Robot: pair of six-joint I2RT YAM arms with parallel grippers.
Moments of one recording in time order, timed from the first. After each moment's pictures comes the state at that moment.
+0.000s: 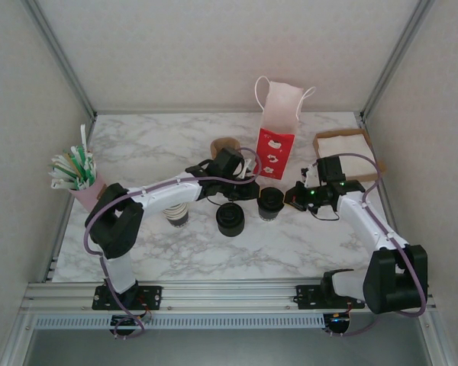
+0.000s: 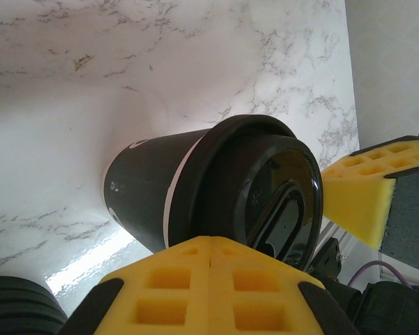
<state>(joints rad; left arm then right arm) -0.74 1.82 1.30 -0.28 0.45 -0.73 0.17 1.26 0.85 -0.68 -0.58 0.48</state>
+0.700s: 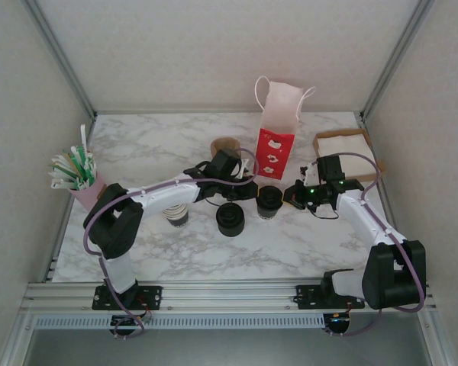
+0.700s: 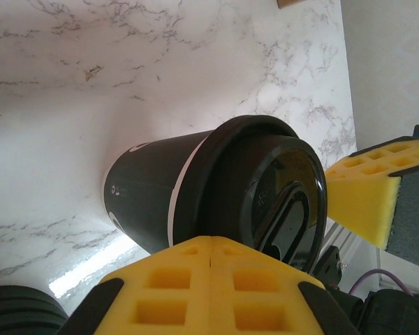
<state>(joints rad) -0.74 1.81 1.25 -0.21 0.44 -0.75 0.17 1.29 0.84 -0.65 -0.61 0.48</state>
